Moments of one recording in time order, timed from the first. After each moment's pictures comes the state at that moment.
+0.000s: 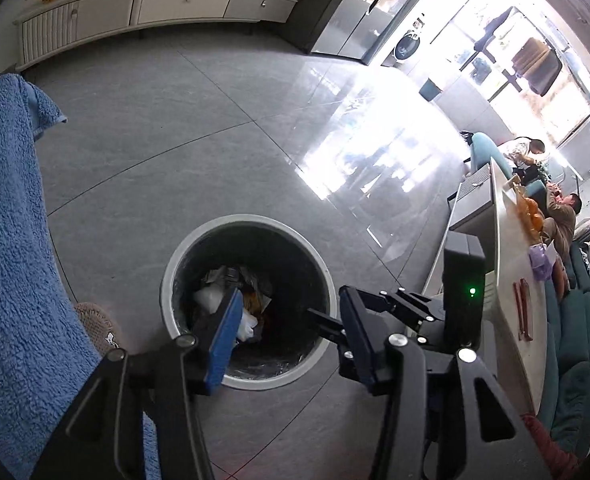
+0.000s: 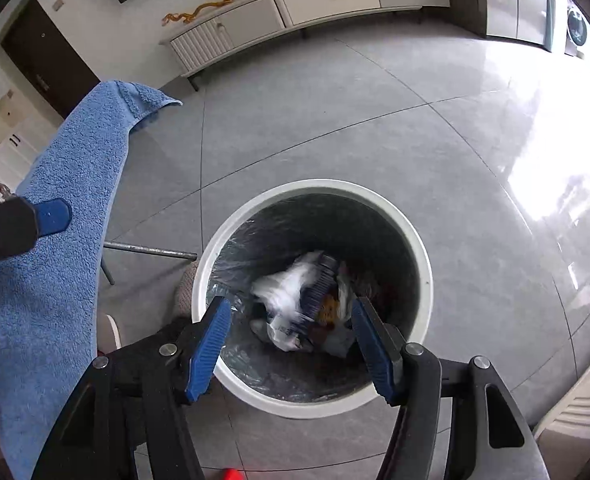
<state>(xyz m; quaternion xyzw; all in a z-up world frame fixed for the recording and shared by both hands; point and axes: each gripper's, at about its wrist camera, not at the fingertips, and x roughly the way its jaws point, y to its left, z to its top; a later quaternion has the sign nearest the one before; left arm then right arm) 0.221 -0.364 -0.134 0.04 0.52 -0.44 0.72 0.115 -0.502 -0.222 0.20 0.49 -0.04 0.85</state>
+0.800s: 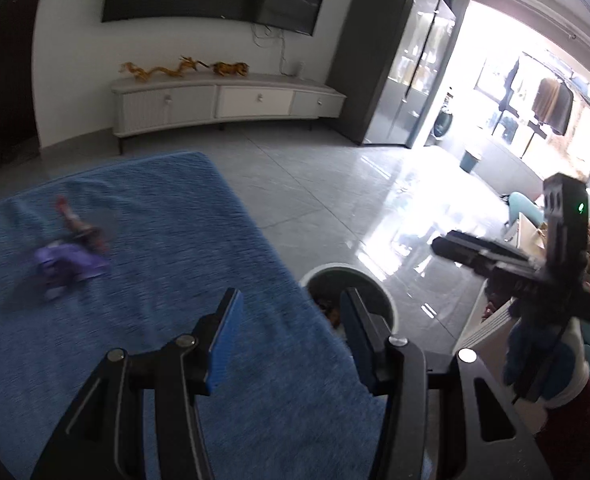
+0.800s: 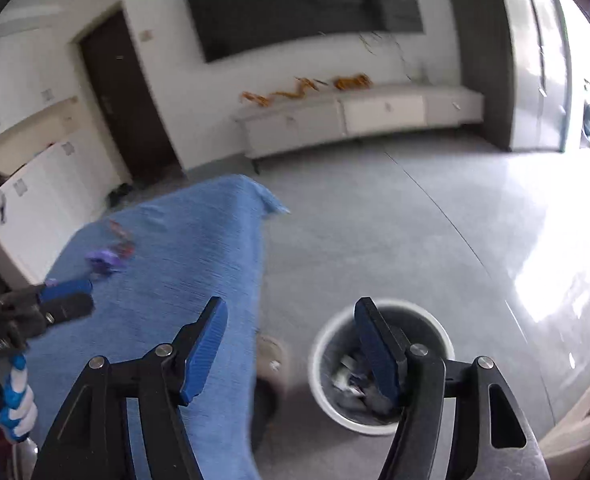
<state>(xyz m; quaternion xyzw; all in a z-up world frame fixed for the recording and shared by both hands) 0.161 -0.129 -0.016 0.02 0.38 -0.35 0.86 0.083 -0.373 -0.038 0.12 0.34 0.00 0.93</state>
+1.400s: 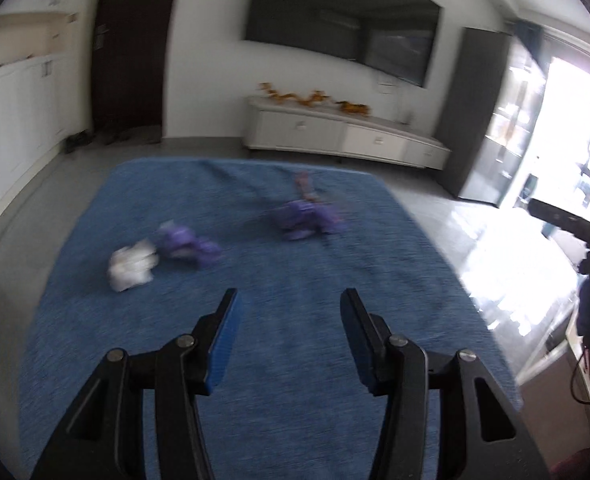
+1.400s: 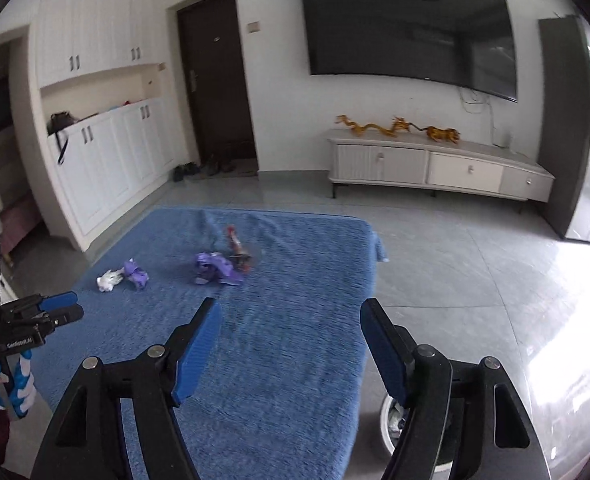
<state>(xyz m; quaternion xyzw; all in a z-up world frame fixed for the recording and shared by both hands) 0.136 0.139 -0.029 -0.04 0.35 -0.16 0.92 0.116 -0.229 0.020 0.01 0.31 0.11 0.95</state>
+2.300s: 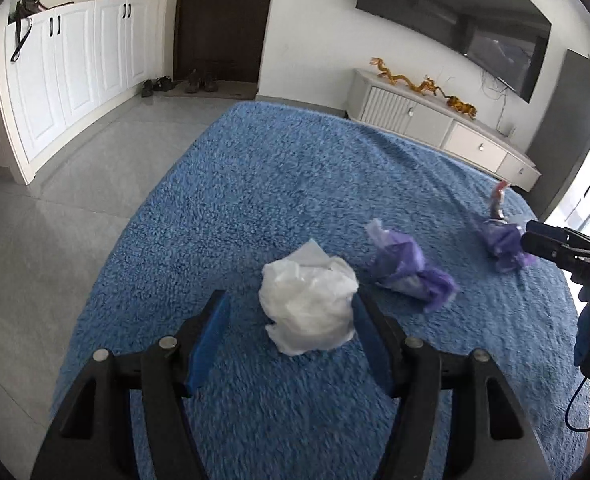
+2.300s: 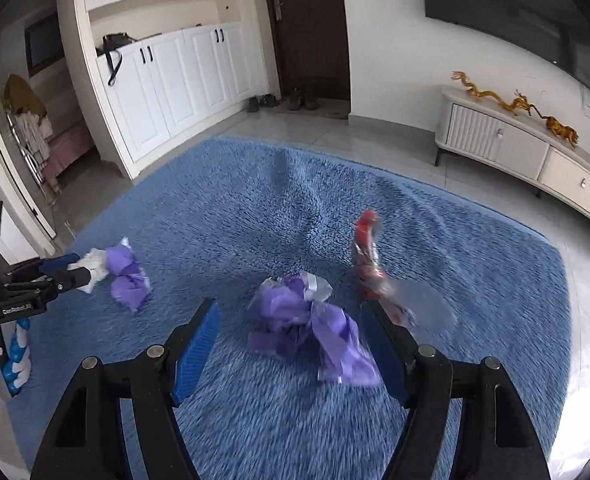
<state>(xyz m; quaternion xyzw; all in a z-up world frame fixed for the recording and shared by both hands) 0.263 0.238 -0.116 -0.08 0.41 -0.03 0.91 0.322 -0.070 -0.099 -0.05 0.39 0.26 0.88</state>
